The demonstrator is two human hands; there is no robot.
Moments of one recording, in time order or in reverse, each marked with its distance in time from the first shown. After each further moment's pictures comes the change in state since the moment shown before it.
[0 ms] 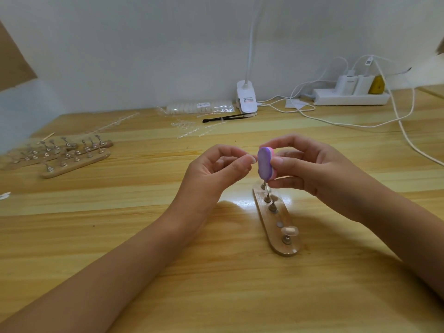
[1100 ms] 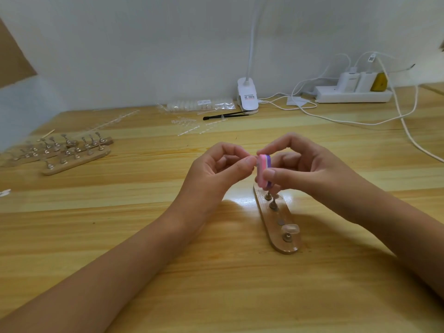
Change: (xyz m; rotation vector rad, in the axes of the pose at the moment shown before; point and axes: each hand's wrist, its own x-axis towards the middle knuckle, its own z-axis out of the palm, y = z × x) left_hand -0.003 0.000 0.001 0.072 -0.046 0.009; right_hand -0.005 -0.004 0.011 -0.140 -0.015 -0.044
